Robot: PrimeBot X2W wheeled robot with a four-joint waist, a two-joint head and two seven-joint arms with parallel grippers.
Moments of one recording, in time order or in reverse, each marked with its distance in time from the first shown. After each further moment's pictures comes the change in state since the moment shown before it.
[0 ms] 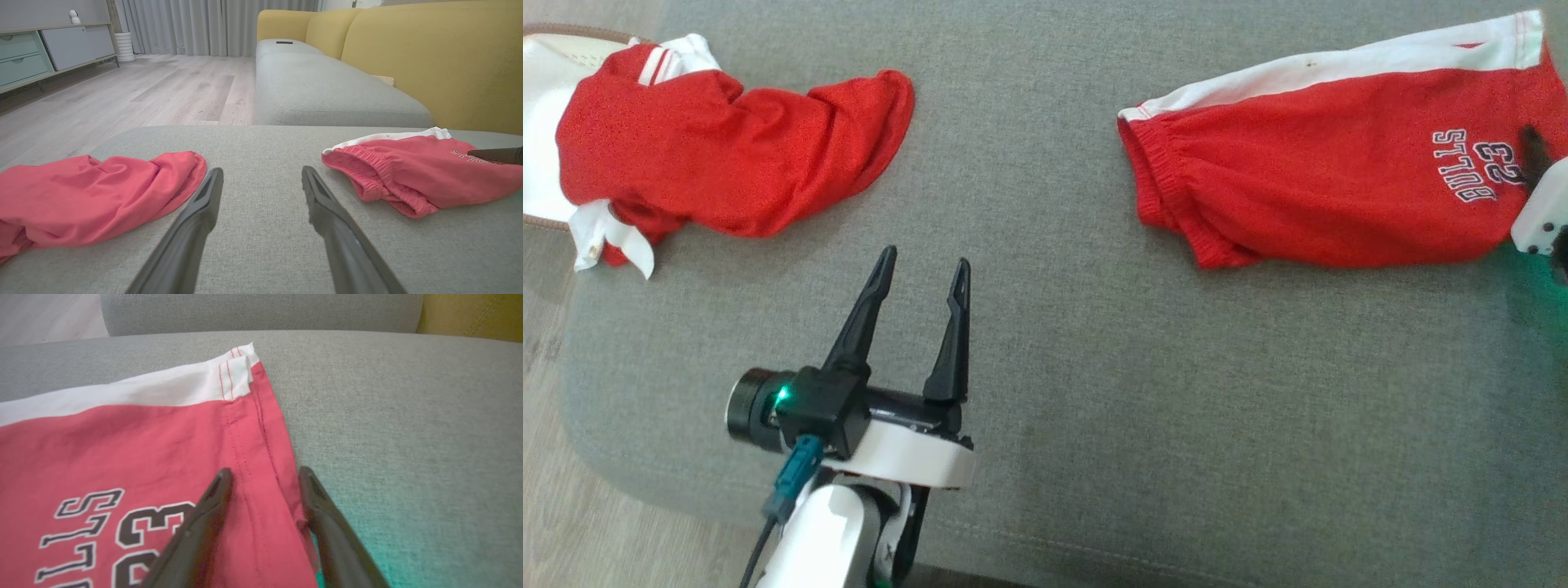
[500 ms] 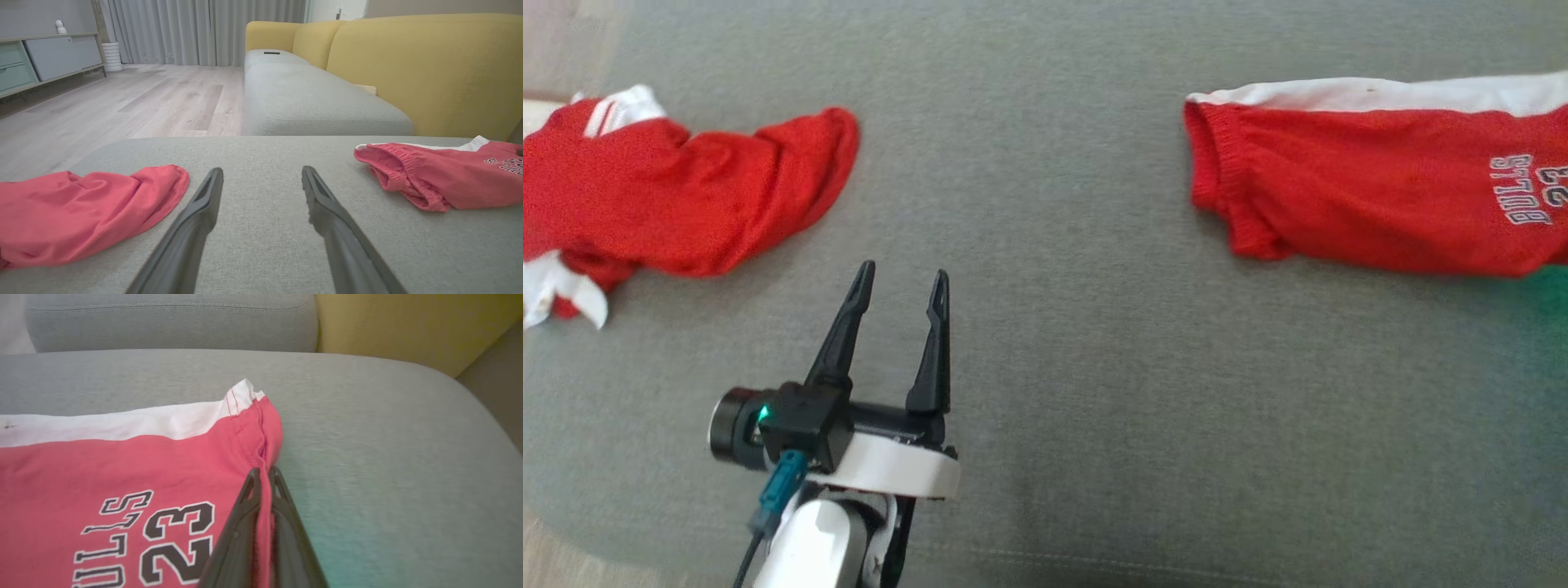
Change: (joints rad) left arm 0.040 0.000 0.035 -0.016 0.014 0.010 0.000; right arm 0.008 -0.069 -0.010 0.053 -0.045 0.000 -0.039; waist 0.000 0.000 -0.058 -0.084
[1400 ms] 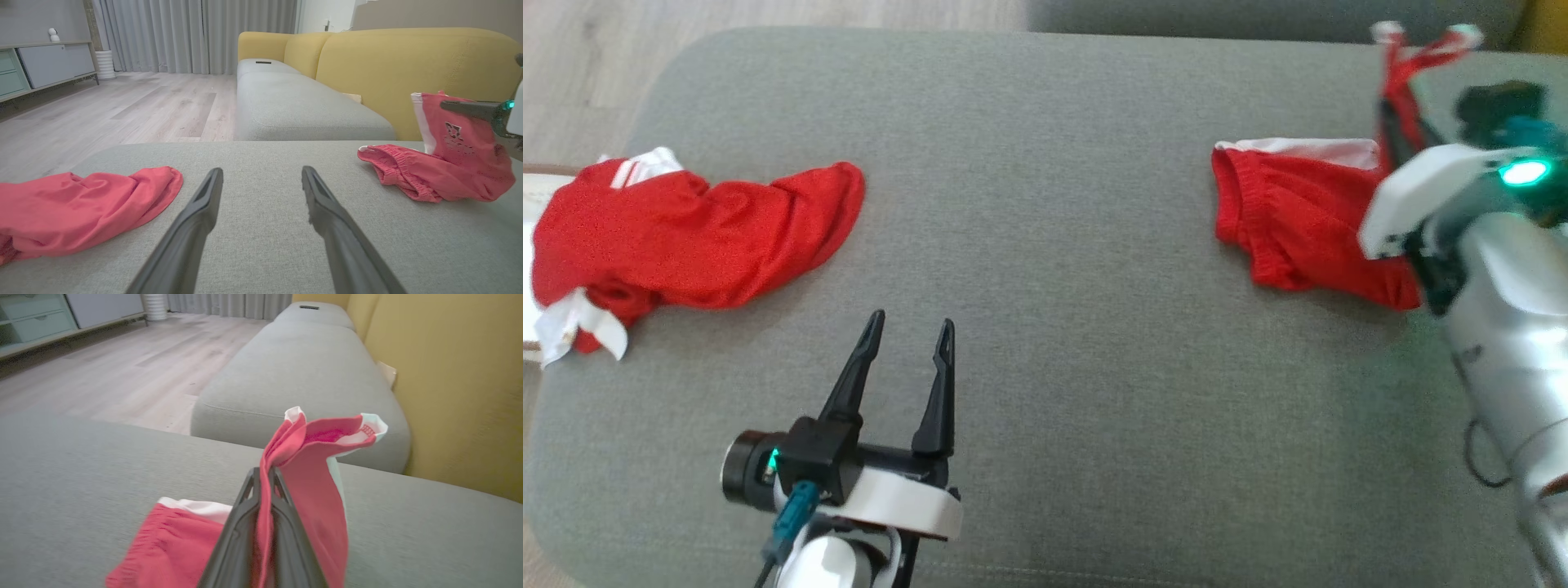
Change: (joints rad) left arm 0.073 0.001 -0.005 0.033 -0.001 -0.010 0.000; right arm 0.014 0.252 0.042 -0.131 -0.145 0.000 -0.158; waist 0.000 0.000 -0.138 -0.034
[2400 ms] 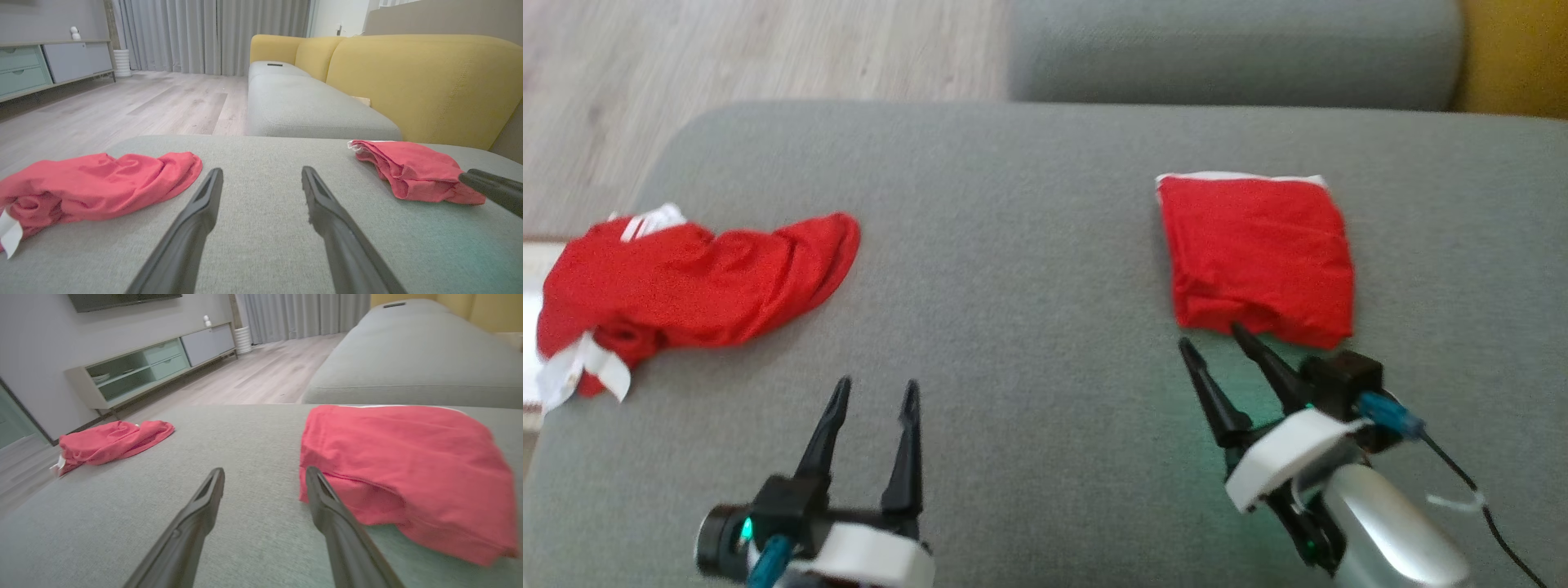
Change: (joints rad) left arm 0.125 0.003 0.052 -0.001 -0.009 0.011 0.000; right arm 0.621 0.080 0.157 -0.593 0.139 0.000 -0.068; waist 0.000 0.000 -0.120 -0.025
